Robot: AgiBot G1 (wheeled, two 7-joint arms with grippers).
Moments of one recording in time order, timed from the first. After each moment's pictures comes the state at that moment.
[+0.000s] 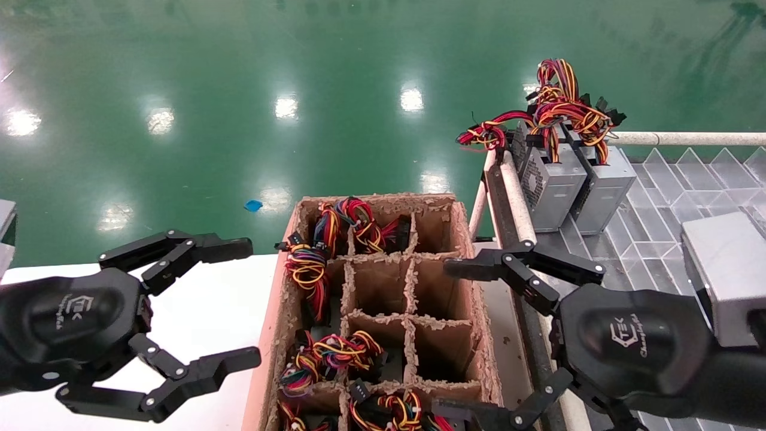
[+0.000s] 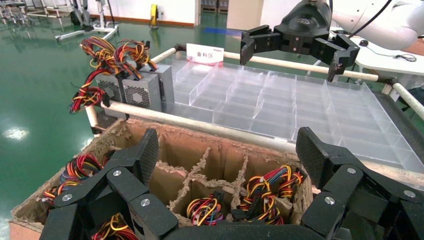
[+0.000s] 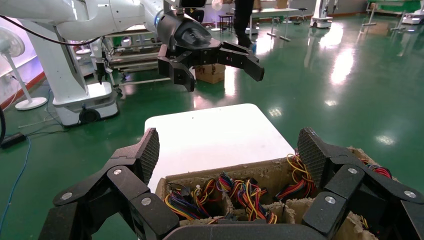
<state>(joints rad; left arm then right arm) -1.09 0.54 0.43 -1.21 0.60 1.40 -0.10 1.08 -0.61 -0.28 1.28 -0.73 -1.49 0.19</state>
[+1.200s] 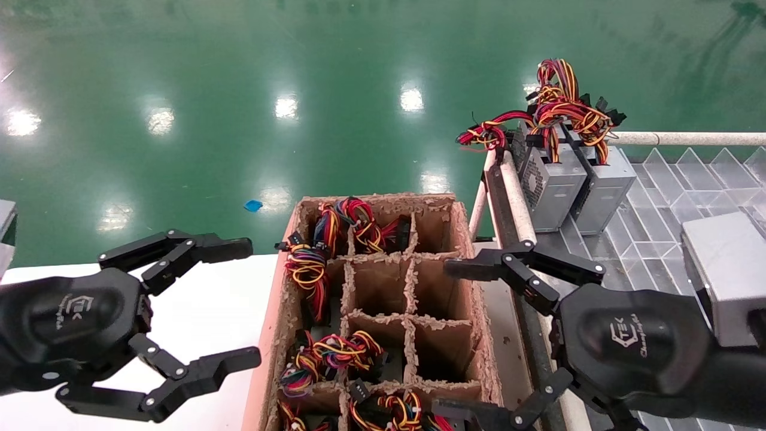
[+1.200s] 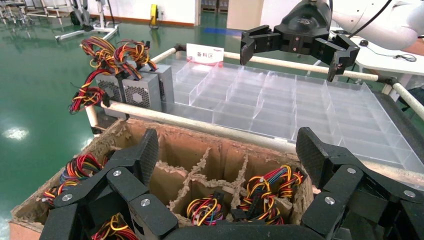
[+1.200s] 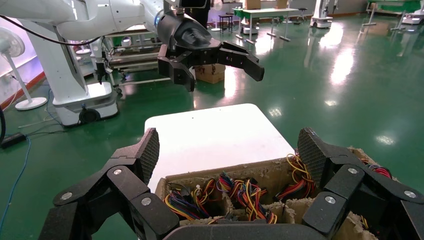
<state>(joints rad) -1.09 0.54 0.43 -1.21 0.60 1.40 -0.10 1.08 -0.61 -0.28 1.28 -0.73 -1.49 0.19</state>
